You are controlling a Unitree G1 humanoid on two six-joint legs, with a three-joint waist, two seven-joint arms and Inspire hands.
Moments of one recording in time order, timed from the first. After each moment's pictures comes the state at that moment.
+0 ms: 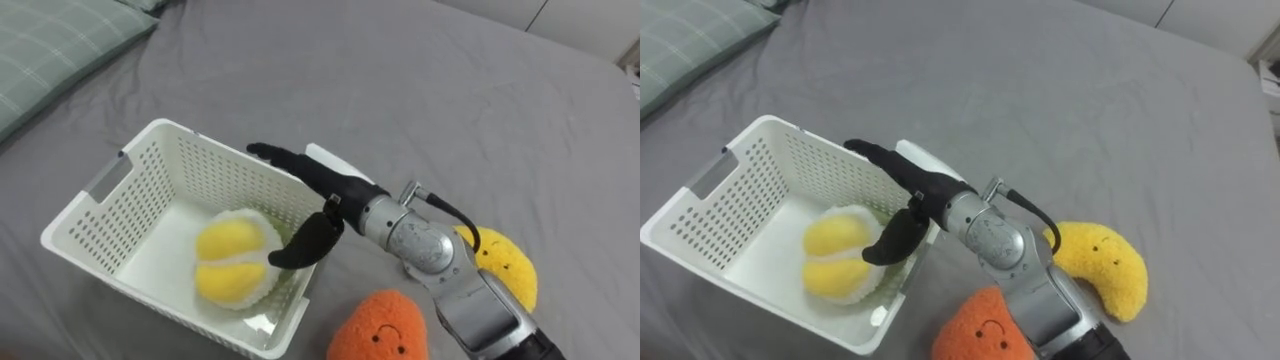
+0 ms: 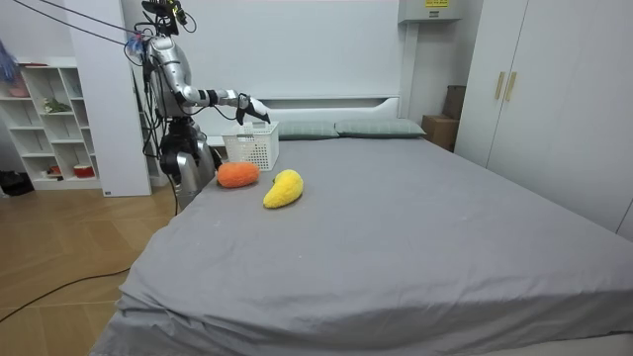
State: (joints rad) left arm 0.11 0.21 0.02 0.96 0.52 0.20 0.20; right arm -0.27 -0.23 0.49 0.00 -0.29 0.20 0.35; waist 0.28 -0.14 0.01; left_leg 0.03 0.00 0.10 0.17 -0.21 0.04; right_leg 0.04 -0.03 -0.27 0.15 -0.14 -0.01
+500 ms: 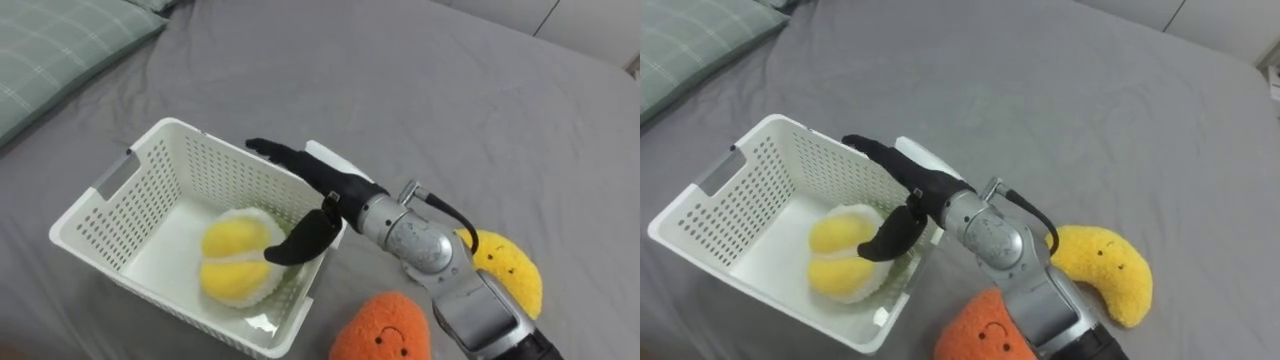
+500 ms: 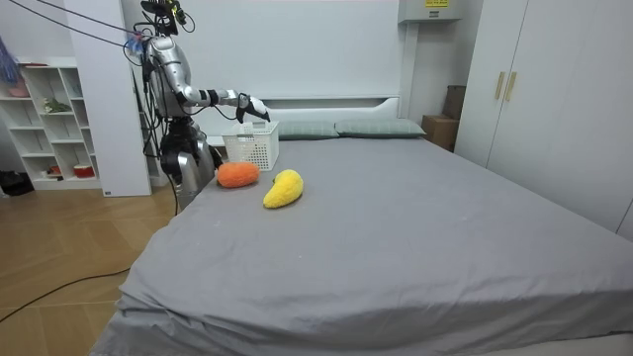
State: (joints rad) left arm 0.11 0.22 0.01 0.93 0.52 0.19 0.19; right arm -0.27 -0.23 0.49 0.00 -0.22 0.20 0.28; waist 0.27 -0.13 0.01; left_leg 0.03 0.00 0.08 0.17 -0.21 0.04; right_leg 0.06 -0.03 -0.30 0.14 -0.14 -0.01
